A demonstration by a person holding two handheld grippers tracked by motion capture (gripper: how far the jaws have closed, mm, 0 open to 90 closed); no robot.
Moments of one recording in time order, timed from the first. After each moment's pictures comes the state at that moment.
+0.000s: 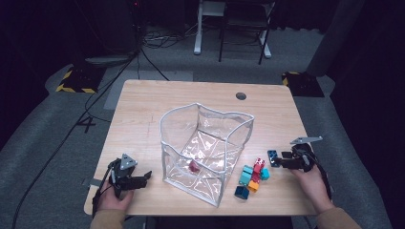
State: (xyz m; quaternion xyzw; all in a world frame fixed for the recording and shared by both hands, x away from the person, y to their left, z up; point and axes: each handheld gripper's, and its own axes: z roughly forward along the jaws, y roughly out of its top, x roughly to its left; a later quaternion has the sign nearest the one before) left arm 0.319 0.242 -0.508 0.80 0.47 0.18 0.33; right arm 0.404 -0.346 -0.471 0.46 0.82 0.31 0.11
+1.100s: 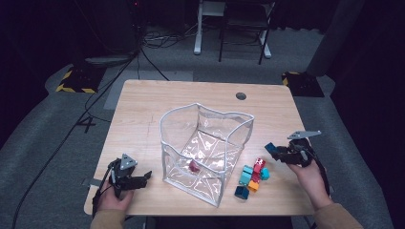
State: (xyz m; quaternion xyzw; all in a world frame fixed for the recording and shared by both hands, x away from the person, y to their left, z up) left arm 0.319 0.242 -0.508 0.80 0.47 0.18 0.33; right arm 0.404 -0.325 -0.439 0.43 0.83 0.33 0.13
